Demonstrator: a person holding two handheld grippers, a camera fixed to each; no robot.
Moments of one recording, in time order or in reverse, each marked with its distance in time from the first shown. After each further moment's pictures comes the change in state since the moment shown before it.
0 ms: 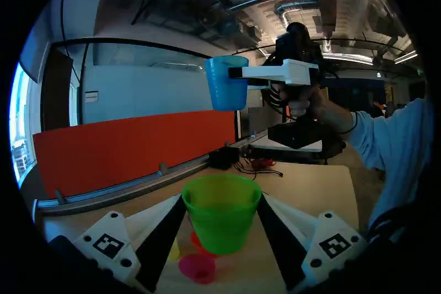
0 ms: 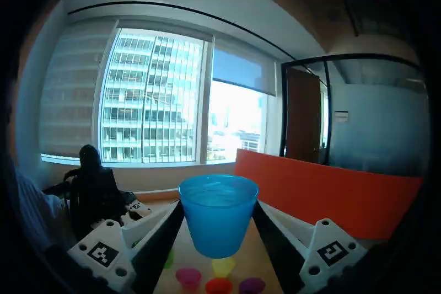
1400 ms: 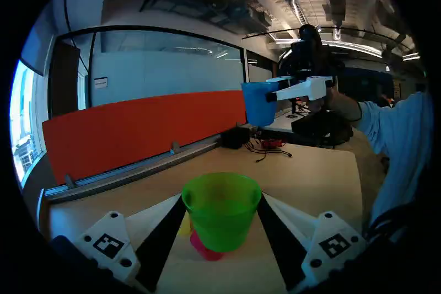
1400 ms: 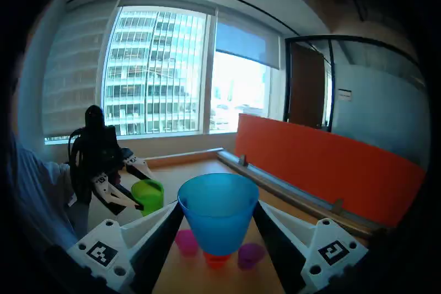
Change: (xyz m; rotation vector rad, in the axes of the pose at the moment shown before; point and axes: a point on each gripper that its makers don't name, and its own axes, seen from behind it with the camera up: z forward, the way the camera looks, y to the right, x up) left arm -0.043 -0.021 -0.036 0.063 -0.115 -0.010; right arm -0.092 0.006 -0.040 0.031 -0.190 -0.011
